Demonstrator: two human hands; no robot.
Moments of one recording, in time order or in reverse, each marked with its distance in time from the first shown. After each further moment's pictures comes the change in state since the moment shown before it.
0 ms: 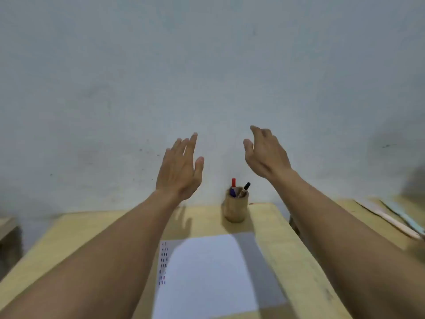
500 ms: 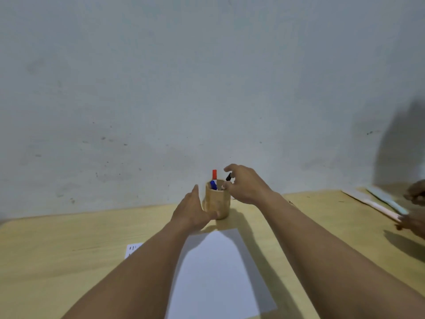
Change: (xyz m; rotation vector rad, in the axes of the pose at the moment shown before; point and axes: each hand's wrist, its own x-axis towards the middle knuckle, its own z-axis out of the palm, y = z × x) left_hand -0.050 0.014 0.162 -0.288 -0.547 -0.346; right_hand -0.035 0.075 0.088 0.091 -0.352 0.077
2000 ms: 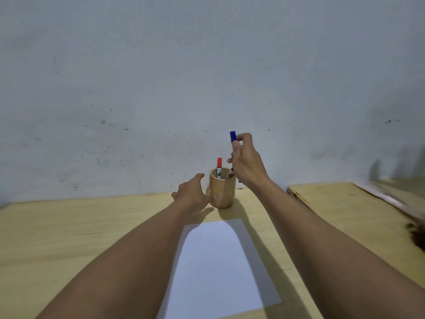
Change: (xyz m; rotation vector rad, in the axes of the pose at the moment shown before) left_hand 0.026 -0.006 -0.001 0.062 0.046 -0.143; right_hand 0.020 -0.013 0.015 0.454 0.295 0.003
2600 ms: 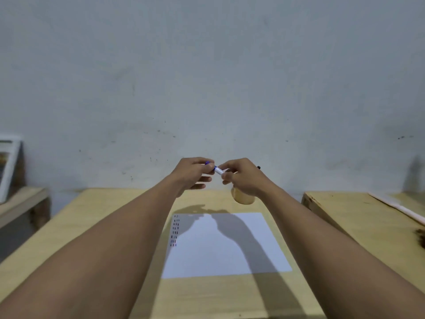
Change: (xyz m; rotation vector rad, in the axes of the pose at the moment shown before) left_hand -0.119 -0.014 -0.135 -0.746 -0.031 0.040; right_hand -0.085 -0.071 0.005 -0.125 -0.416 -0.098
